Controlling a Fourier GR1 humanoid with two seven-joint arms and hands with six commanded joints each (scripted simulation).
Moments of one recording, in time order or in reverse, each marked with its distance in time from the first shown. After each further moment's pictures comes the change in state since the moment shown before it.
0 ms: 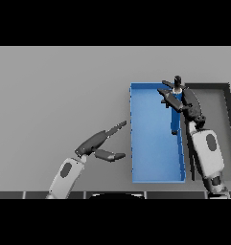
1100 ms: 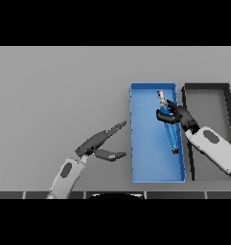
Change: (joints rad) left arm 0.000 -0.004 -0.003 0.003 -0.007 0.007 0.003; right arm -0.255 -0.501 0.824 0.139 -0.537 -0.258 0.000
